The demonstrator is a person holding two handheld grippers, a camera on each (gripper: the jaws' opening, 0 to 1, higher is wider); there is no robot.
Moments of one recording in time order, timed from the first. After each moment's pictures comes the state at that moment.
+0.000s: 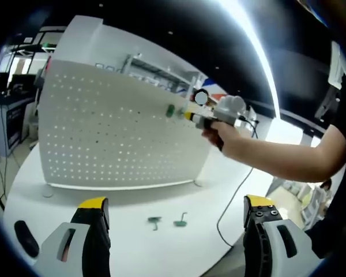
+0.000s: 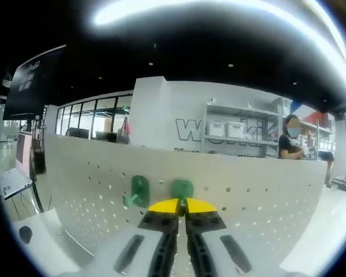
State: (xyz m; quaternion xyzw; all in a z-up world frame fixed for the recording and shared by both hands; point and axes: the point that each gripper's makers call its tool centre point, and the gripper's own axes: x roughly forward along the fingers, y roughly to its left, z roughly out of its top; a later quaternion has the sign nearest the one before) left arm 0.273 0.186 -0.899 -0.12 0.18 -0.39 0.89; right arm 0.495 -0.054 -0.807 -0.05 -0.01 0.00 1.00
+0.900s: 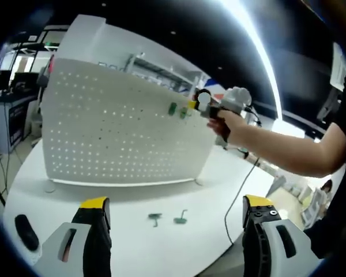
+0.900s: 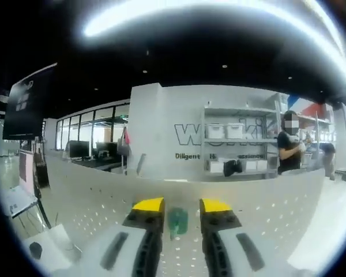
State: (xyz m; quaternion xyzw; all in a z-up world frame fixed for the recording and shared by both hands) left arm 0.264 0.193 -0.903 -0.12 0.18 -0.38 0.90; right arm 0.482 -0.059 -0.763 -0.02 -0.02 0.00 1.00
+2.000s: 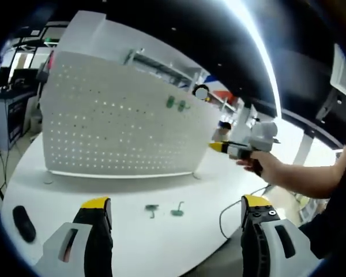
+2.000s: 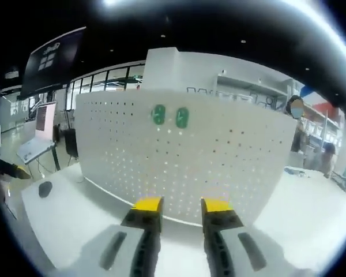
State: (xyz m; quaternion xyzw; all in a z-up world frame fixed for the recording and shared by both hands) left arm 0.248 0.194 -0.915 -0.12 0.20 -0.39 0.89; right arm 0.341 -0.072 -0.896 -0.07 0.13 0.04 0.99
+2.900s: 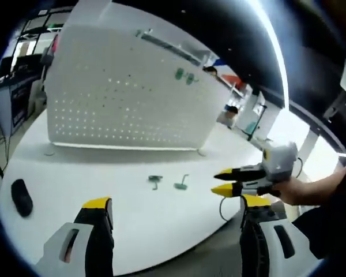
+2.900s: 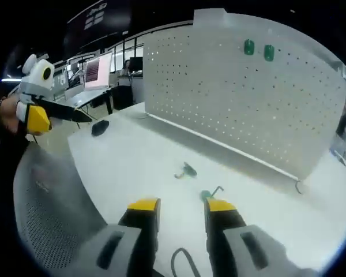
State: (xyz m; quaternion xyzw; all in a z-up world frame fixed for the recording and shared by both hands) left arm 0.224 0.200 -0.976 -0.10 0.30 -0.36 0.88; right arm 0.227 0.035 -1.032 -0.10 0.31 0.22 0.92
